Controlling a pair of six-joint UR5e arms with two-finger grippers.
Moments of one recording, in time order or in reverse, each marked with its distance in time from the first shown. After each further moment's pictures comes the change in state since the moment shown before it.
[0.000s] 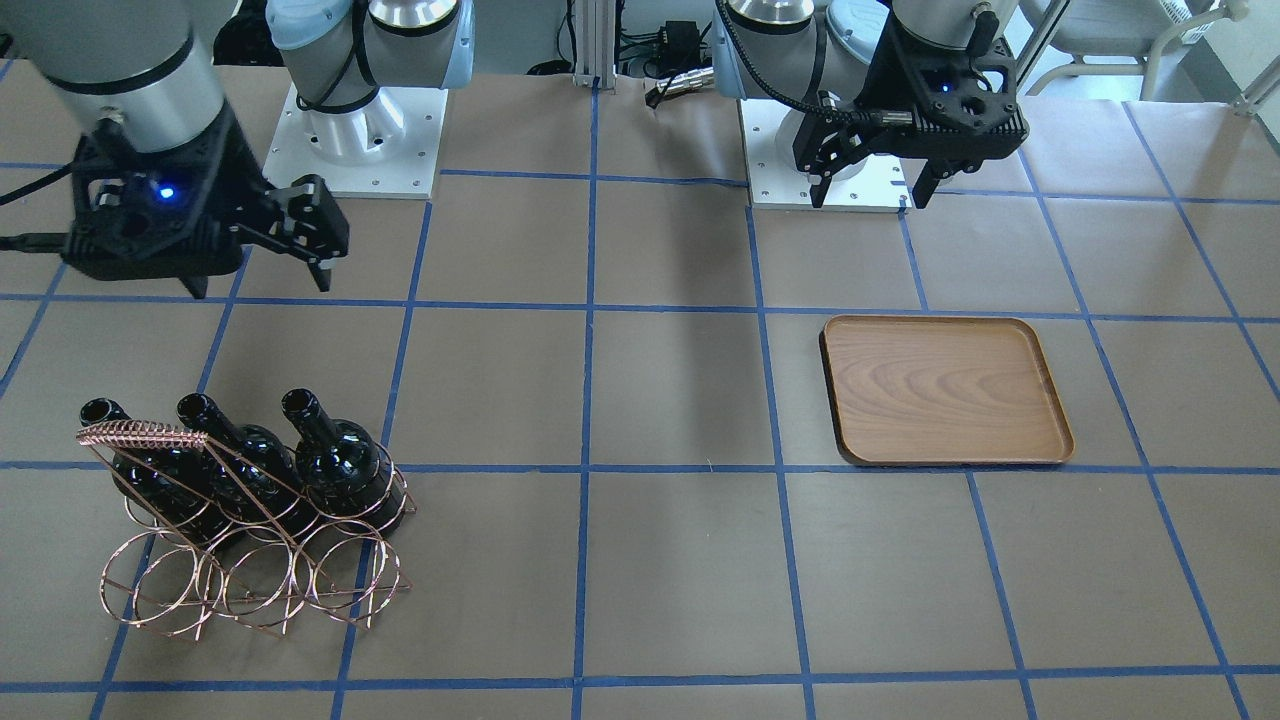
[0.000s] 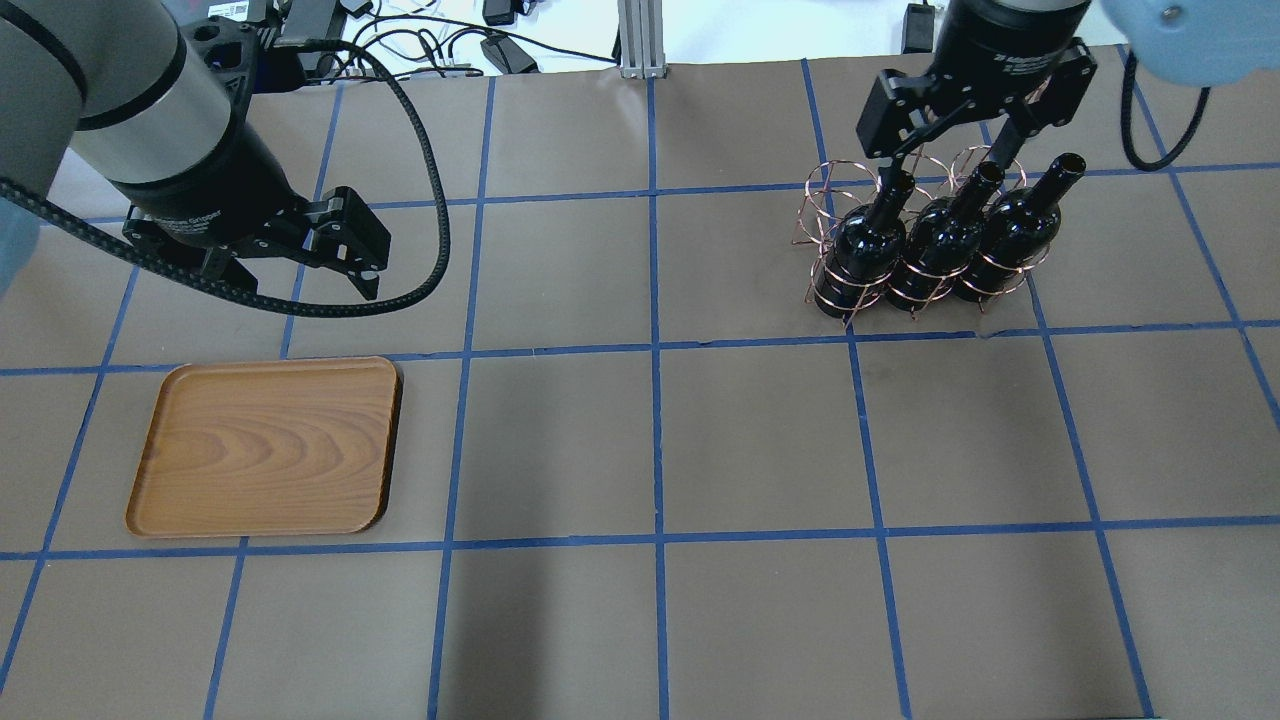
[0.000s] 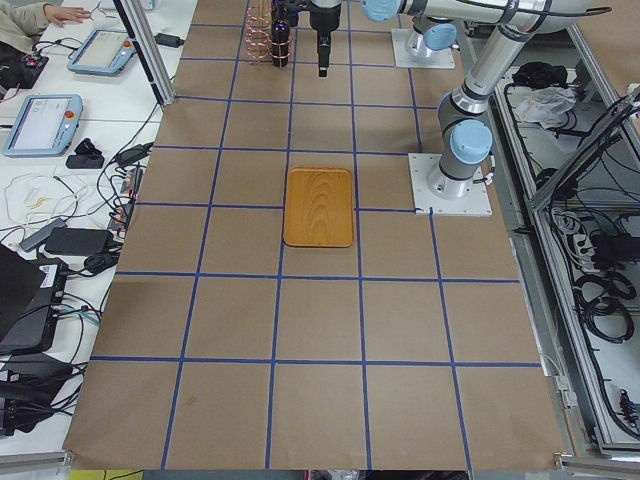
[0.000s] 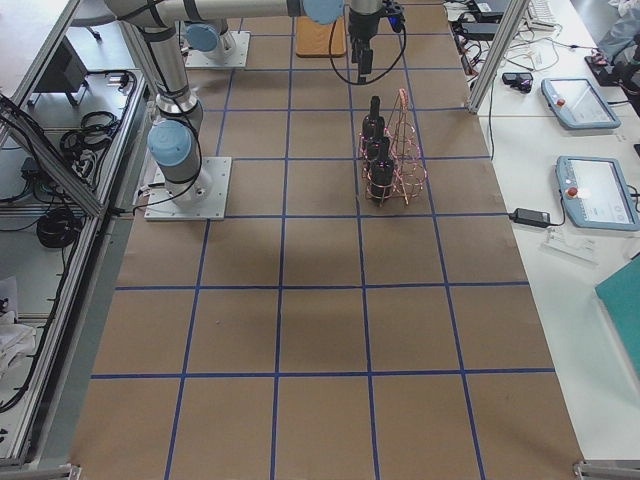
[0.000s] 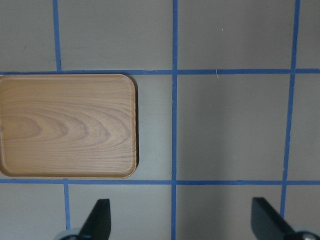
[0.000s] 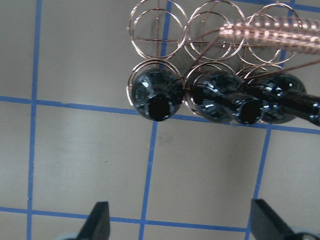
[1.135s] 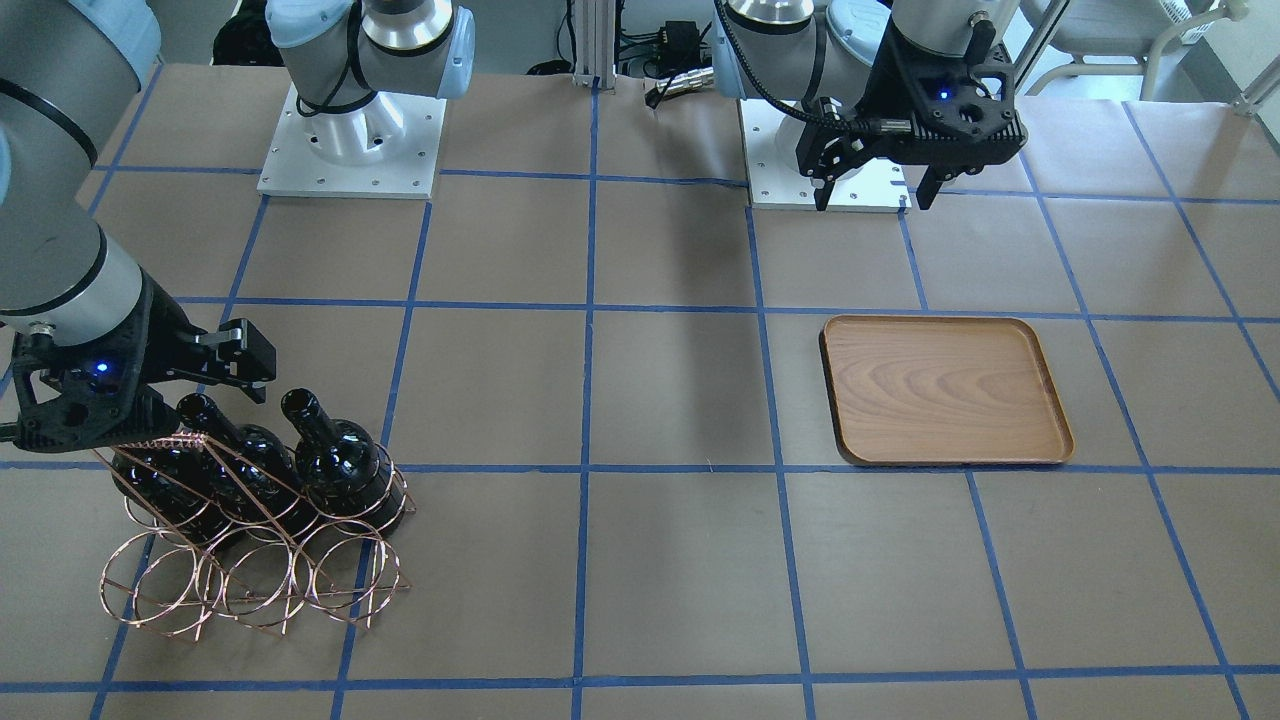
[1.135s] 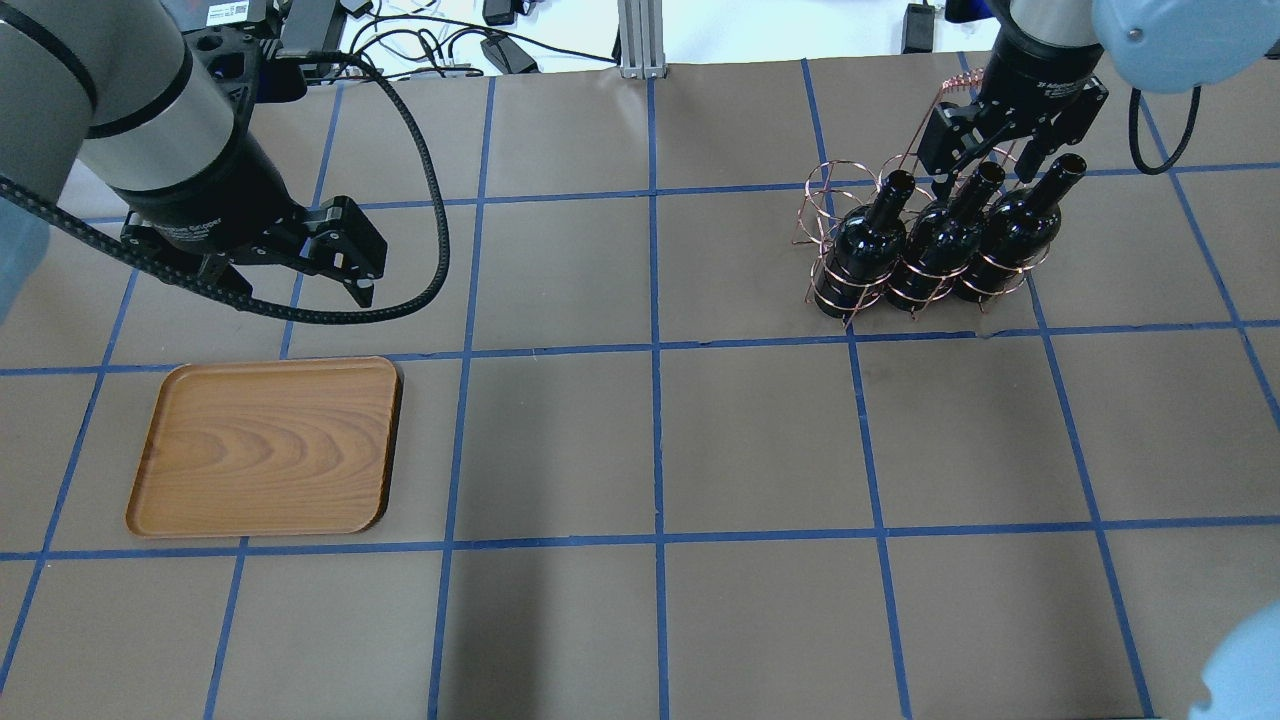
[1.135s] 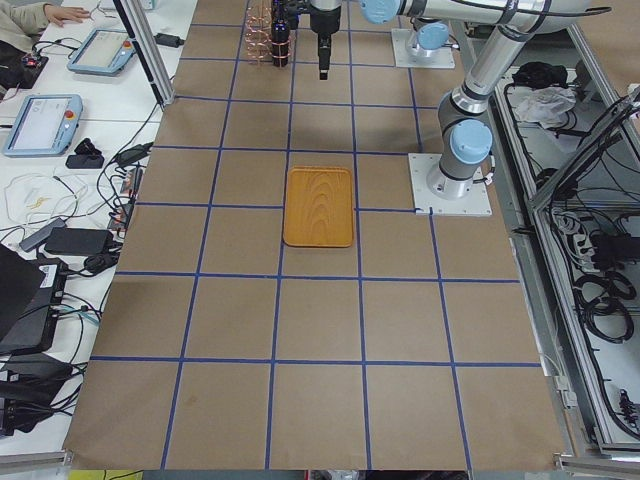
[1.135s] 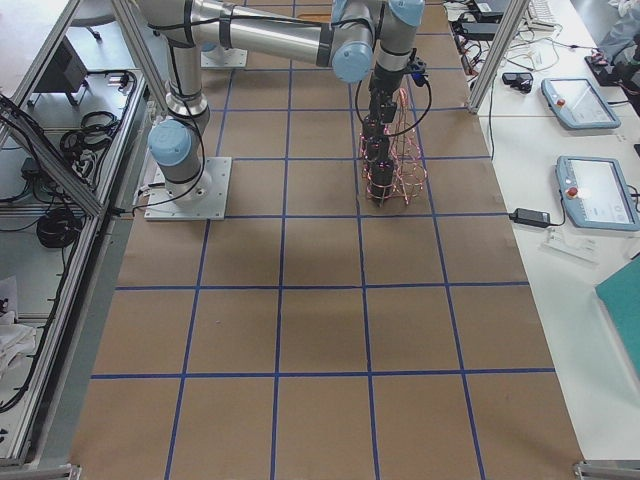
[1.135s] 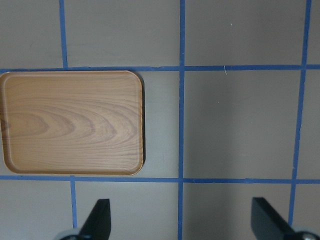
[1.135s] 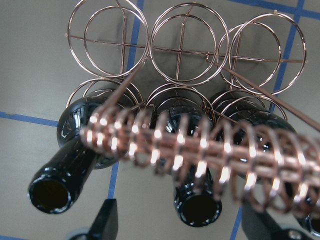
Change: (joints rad) left arm -0.001 0.000 -0.012 0.000 0.023 0.001; right arm -0.088 0.157 0.025 -0.118 -0.001 -0.150
